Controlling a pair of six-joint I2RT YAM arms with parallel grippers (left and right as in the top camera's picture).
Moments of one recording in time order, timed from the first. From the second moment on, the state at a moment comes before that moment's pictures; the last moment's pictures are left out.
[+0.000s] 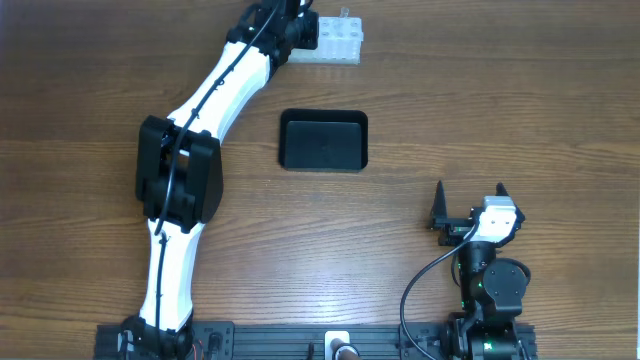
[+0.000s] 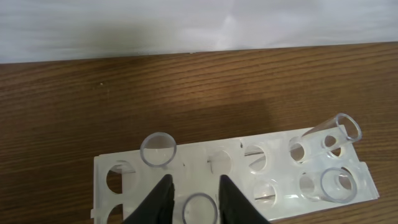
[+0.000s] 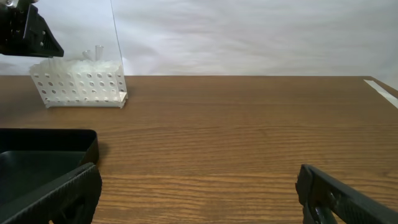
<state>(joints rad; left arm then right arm) -0.37 2.35 2.03 -0.39 -0.05 -0.23 0.01 0.02 0.01 -0.07 0.05 -0.01</state>
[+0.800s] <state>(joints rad) -0.38 2.35 2.03 -0.38 -0.05 -0.23 0.01 0.02 0.01 -0.07 0.05 -0.01</state>
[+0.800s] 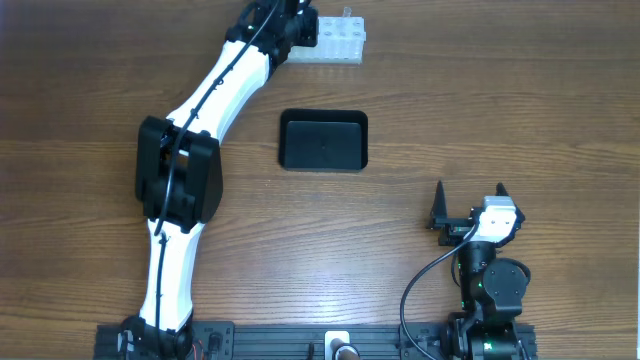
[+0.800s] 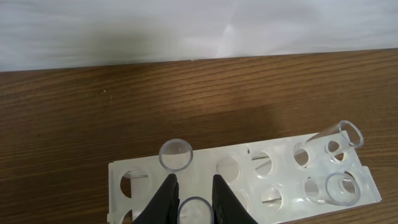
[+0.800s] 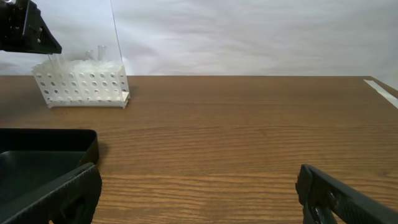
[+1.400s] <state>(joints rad) -0.40 2.21 2.03 -0.47 -0.10 -0.22 0.01 0.02 0.01 -0.07 0.05 -0.01</state>
